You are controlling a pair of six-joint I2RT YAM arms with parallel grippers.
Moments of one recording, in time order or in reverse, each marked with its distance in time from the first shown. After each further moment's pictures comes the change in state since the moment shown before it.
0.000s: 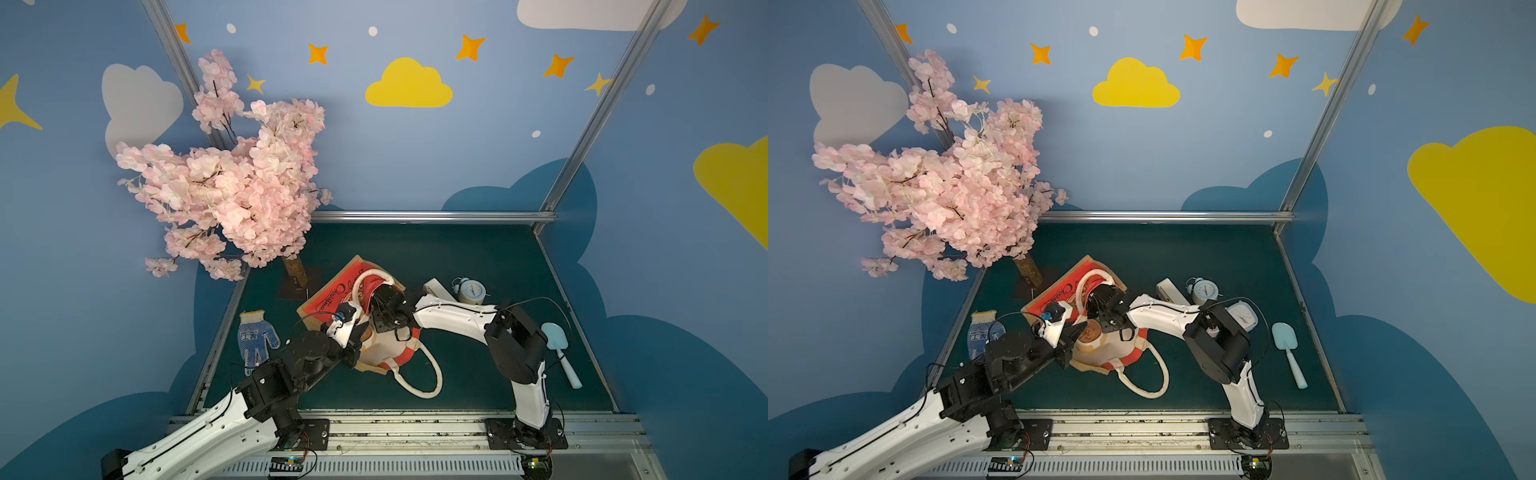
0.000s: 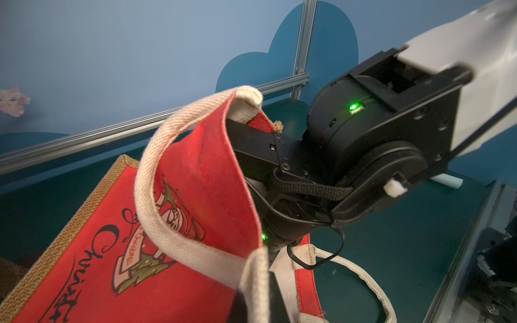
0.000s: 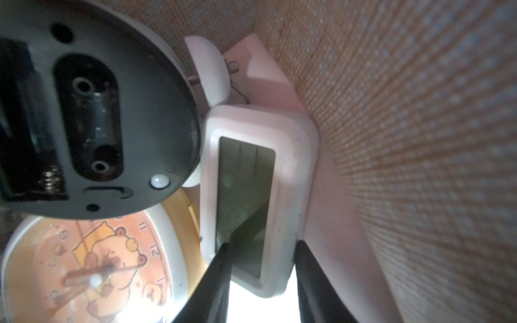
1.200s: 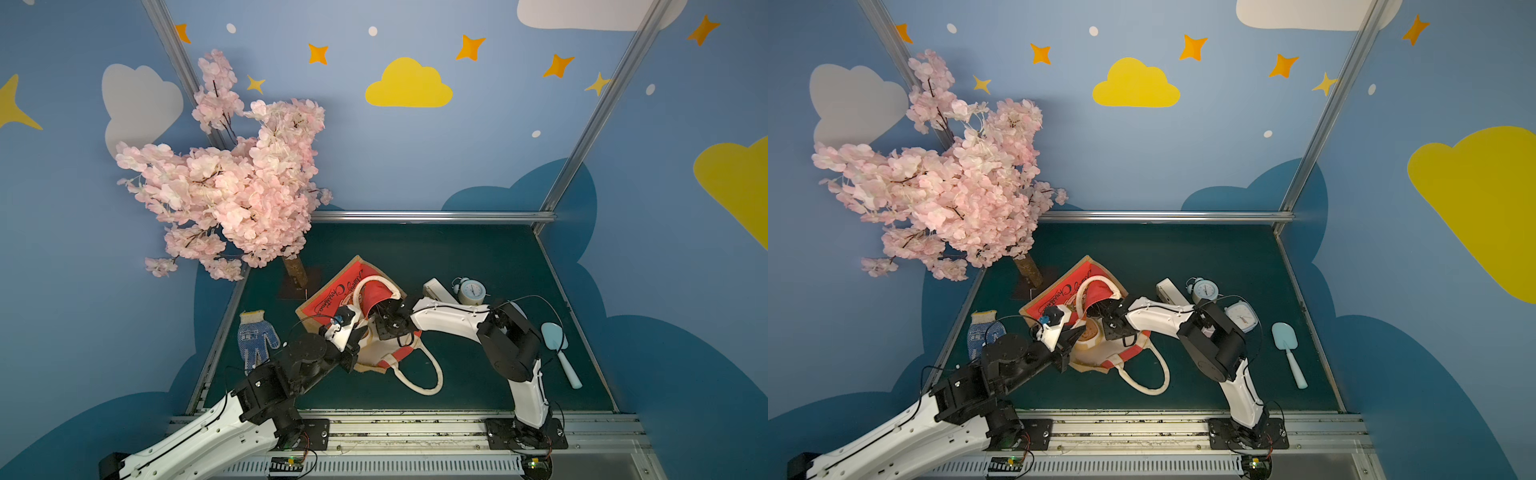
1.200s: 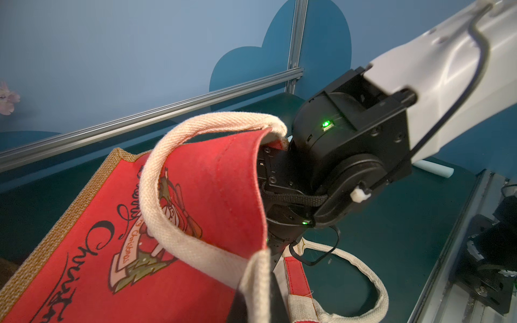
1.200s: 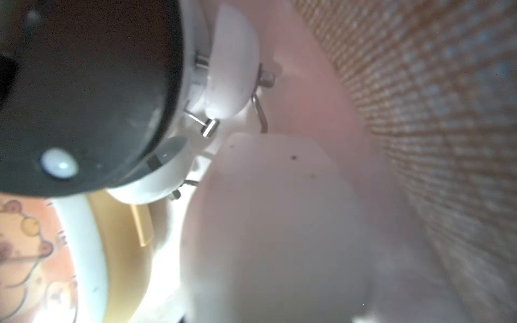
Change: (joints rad) left arm -0.006 -0.031 -0.001 -0.043 0.018 0.010; right arm 0.002 0.032 -0.024 -0.024 -0.048 0.011
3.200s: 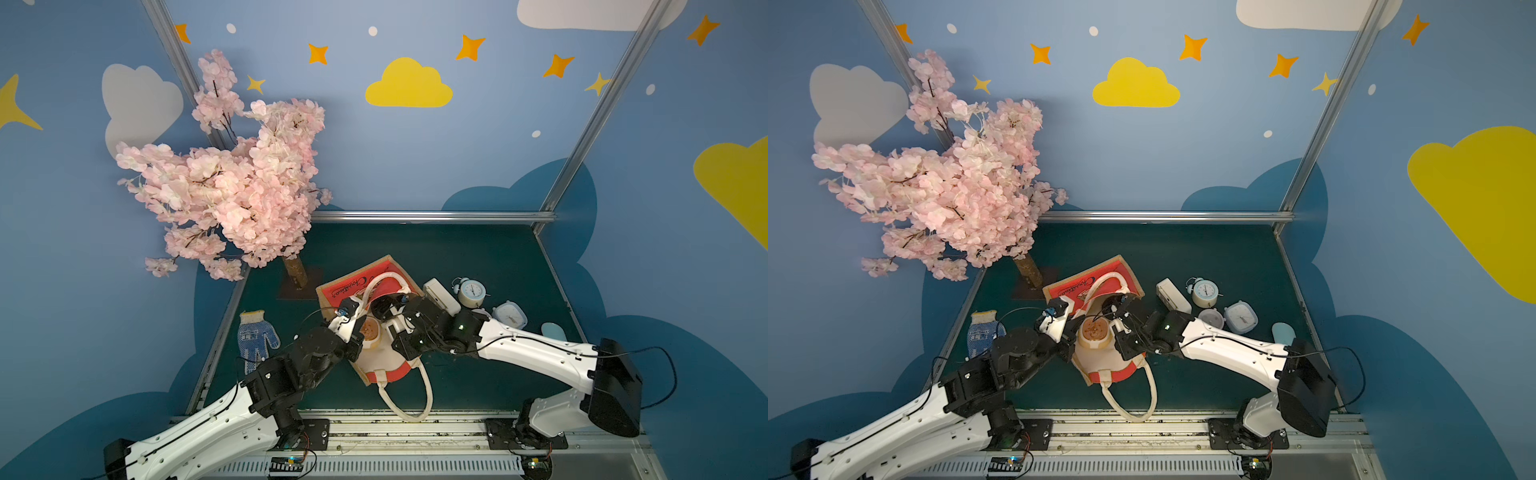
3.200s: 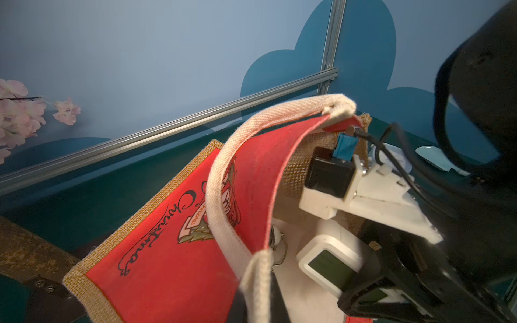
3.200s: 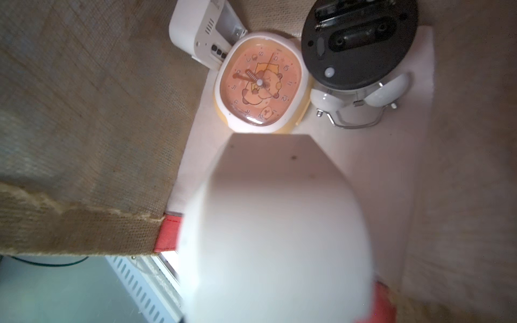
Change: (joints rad) left arm -0.017 0.107 0.052 0.035 -0.175 0.007; right arm 0.070 -0.593 -0.357 0.044 -0.185 -0.127
